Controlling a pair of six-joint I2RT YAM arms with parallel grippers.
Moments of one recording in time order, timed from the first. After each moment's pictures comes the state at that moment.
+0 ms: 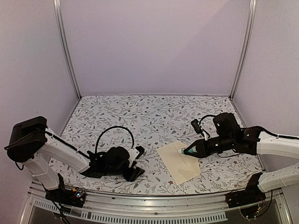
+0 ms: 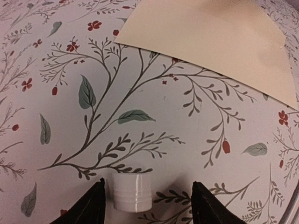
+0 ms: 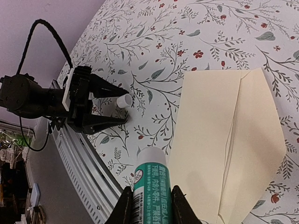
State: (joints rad) left arm -1.14 1.63 0.50 0.35 -0.18 -0.28; right arm 0.81 1.11 0.65 -0.24 -0.35 0.51
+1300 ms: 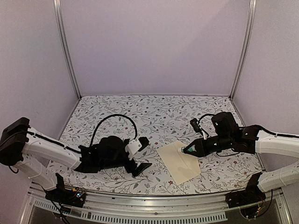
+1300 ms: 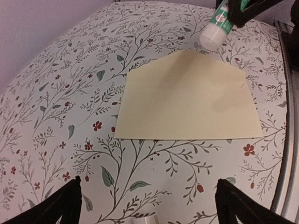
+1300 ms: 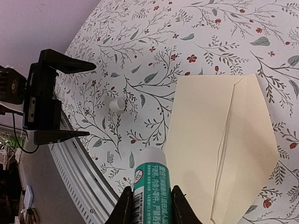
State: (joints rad) left arm -1.15 1.46 0.55 0.37 -0.18 0.03; right arm 0.81 1.13 0.67 -0.25 -0.32 0.48
